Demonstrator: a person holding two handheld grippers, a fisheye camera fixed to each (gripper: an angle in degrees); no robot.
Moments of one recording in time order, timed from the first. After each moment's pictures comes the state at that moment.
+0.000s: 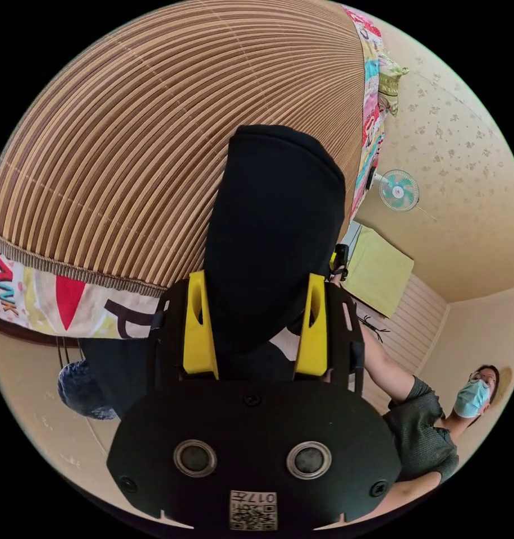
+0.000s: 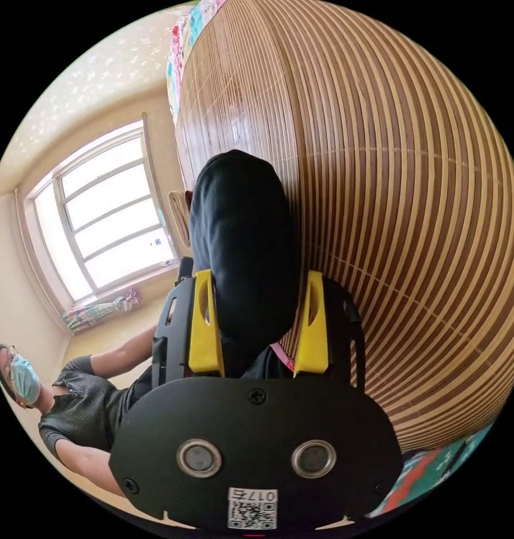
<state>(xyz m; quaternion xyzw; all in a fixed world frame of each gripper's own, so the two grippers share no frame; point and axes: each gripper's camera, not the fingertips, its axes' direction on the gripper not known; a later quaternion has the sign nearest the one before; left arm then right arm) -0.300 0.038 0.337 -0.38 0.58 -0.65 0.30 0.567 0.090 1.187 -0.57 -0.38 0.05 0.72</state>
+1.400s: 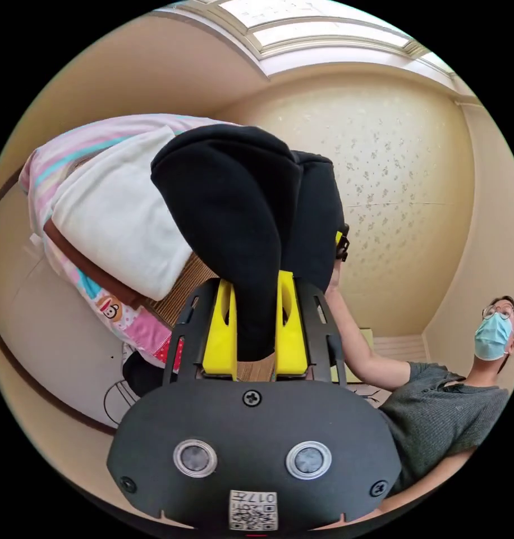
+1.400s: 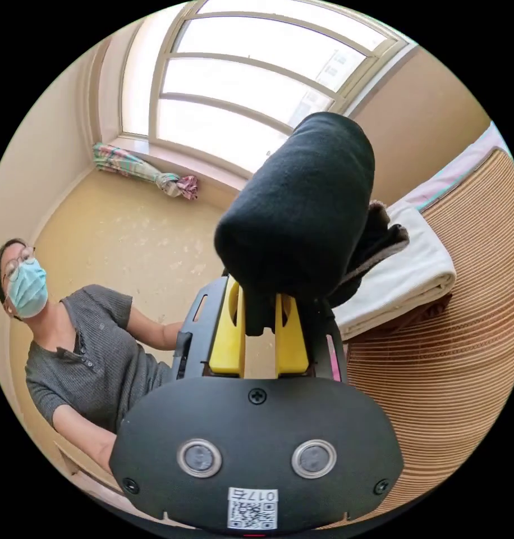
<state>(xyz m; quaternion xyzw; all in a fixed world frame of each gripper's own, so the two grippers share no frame) -0.794 0.470 0.111 -0.14 0.31 -0.82 0.45 -0.208 0.224 1.100 -0.53 -0.60 -0.32 0.50</state>
